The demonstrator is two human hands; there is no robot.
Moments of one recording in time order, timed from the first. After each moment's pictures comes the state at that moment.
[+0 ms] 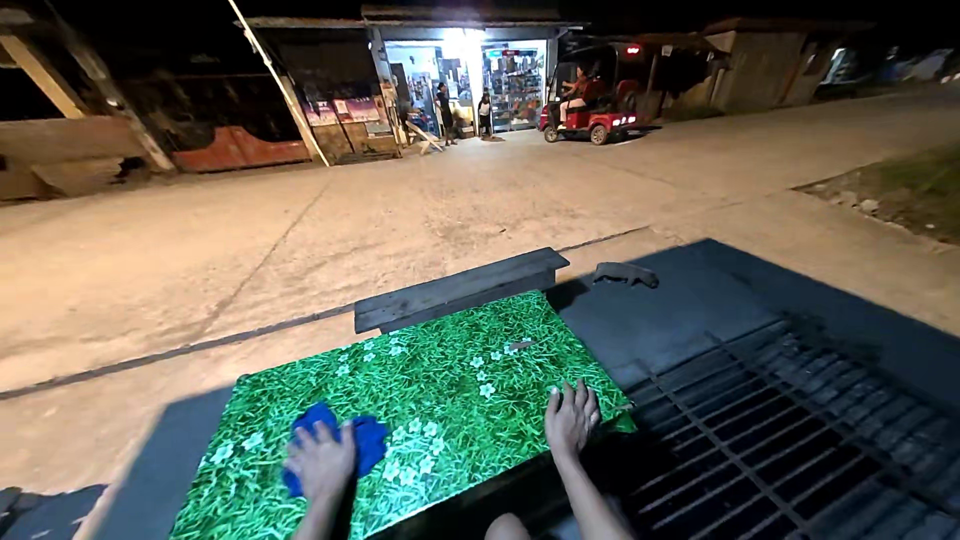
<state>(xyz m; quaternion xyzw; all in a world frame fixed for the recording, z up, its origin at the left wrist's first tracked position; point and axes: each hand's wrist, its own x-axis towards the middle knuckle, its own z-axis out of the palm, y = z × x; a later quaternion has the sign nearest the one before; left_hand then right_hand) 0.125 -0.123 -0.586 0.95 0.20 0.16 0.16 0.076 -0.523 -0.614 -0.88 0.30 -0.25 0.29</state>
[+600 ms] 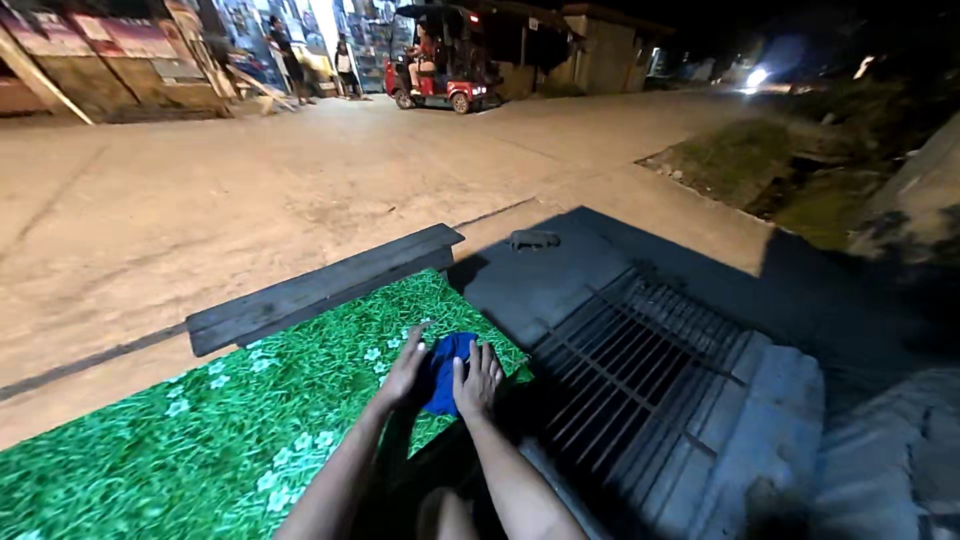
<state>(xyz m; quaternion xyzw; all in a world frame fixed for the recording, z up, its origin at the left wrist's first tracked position) 0.161 -0.403 -0.549 0.81 -0.31 -0.11 0.48 0.069 -0.529 -0.612 -0.85 0.29 -0.30 0.32</state>
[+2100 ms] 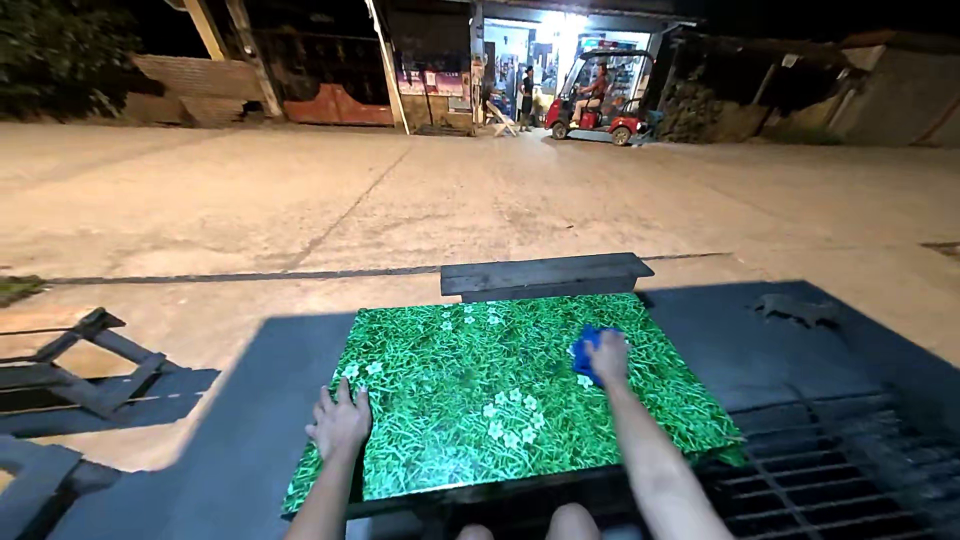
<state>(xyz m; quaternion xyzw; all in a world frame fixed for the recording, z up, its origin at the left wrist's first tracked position) 0.097 0.048 -0.582 0.93 0.30 0.10 0.18 0.217 -0.456 -0.565 -0.95 0.15 -0.11 0.24</state>
